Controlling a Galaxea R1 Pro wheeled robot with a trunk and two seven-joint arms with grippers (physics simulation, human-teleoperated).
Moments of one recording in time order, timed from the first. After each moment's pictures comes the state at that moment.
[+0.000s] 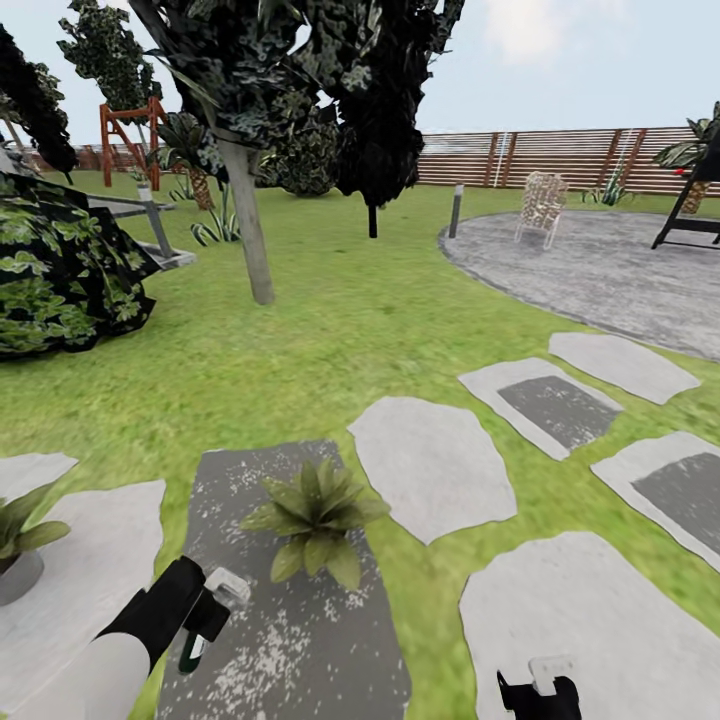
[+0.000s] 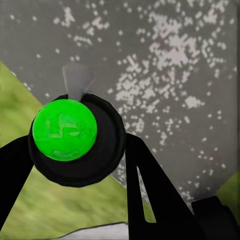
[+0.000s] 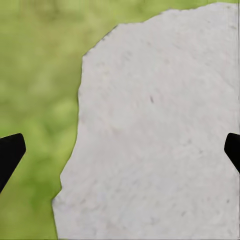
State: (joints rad) left arm -0.64 0.08 0.08 -0.51 -0.70 0.68 -0.50; right arm -0.40 -0.07 -0.54 -0.17 0.60 -0.39 0.03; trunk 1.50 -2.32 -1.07
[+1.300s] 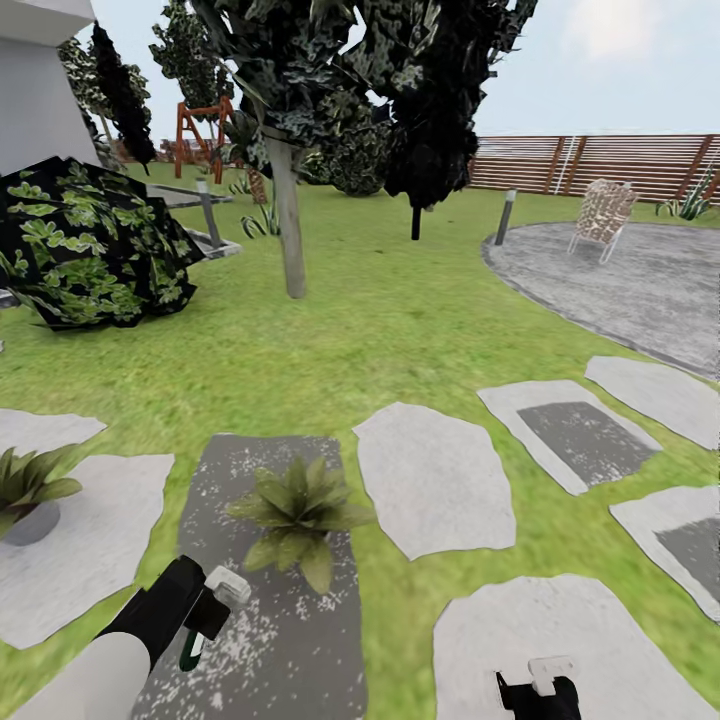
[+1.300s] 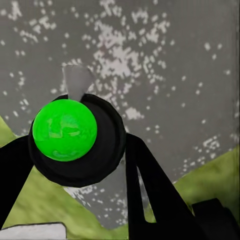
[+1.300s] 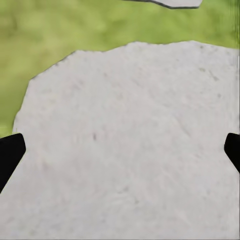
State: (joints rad) left arm -0.64 0.08 0.08 -0.51 -0.70 0.68 -0.50; right arm -0.41 -0.07 -0.54 -0.17 0.60 -0.39 0.03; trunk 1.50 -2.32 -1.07
